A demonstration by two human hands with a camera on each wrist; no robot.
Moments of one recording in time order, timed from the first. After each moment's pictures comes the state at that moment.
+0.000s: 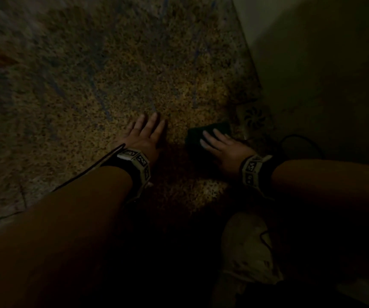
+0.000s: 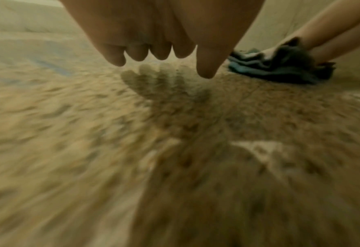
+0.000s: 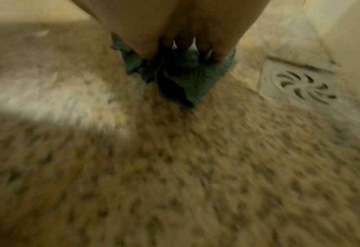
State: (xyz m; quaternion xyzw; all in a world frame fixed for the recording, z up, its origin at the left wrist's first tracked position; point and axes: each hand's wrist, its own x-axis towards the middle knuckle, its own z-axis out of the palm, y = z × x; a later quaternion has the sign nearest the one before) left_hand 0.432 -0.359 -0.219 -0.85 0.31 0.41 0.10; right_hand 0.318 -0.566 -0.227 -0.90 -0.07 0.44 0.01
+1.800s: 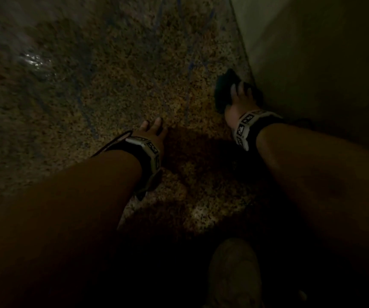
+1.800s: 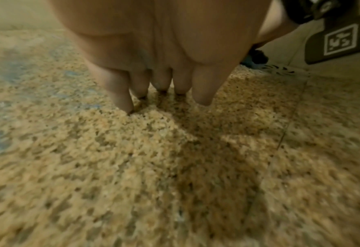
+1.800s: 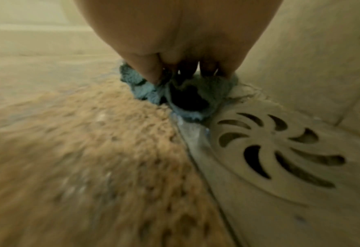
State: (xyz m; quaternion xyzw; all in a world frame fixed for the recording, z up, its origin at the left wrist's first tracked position) left_hand 0.468 -0.423 -0.234 -0.80 0.30 0.48 0.18; right_hand 0.439 -0.648 -0.220 -0.89 0.24 0.39 0.07
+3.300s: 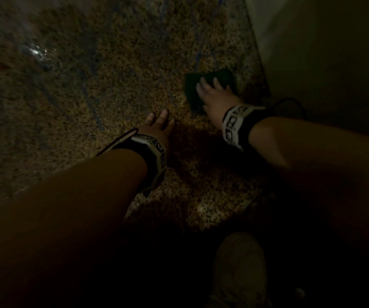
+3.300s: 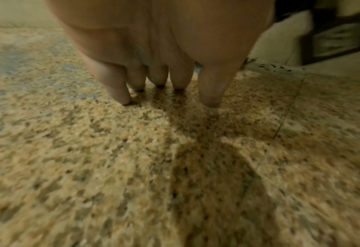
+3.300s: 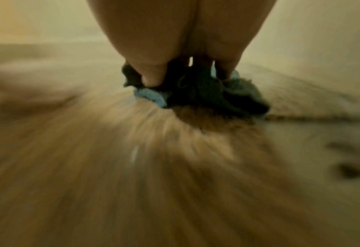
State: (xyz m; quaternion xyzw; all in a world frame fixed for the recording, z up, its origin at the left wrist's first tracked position) left_hand 0.463 -0.420 -0.219 -0.80 0.31 0.48 0.17; right_hand 0.452 -0.601 -0.227 -0.92 0.03 0.40 0.06
